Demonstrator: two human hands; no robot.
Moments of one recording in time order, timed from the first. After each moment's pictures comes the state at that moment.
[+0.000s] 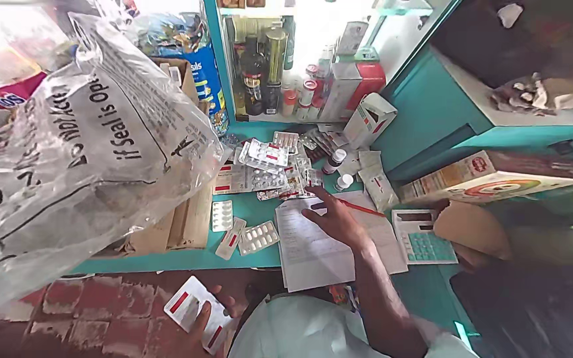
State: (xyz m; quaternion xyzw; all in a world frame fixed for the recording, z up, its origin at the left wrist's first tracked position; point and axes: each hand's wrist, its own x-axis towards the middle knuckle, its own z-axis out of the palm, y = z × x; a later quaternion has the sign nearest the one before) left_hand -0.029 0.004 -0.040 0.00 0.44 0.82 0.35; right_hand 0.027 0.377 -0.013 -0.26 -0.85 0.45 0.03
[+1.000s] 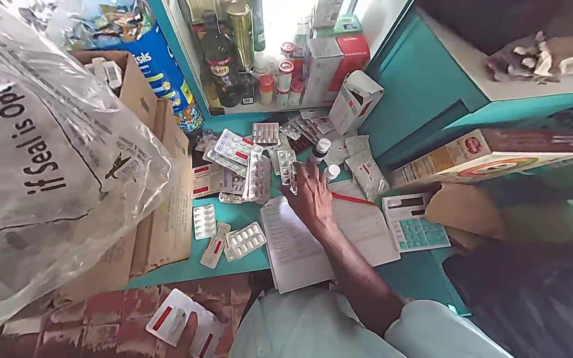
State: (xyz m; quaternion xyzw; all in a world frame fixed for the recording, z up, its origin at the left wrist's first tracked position) left_hand -0.031 0.010 -0.040 -0.04 0.46 0.81 0.35; right_hand -0.020 0.372 -0.026 -0.43 -0.88 0.20 0.09
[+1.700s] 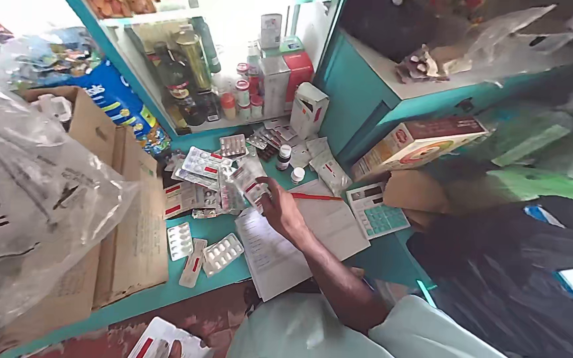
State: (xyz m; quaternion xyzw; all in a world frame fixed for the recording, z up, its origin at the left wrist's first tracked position) left_hand -0.024 0.013 -0.034 -0.03 0.47 0.80 0.37; right_hand 0.002 0.362 -0.007 -0.37 -0.81 0.43 0.14
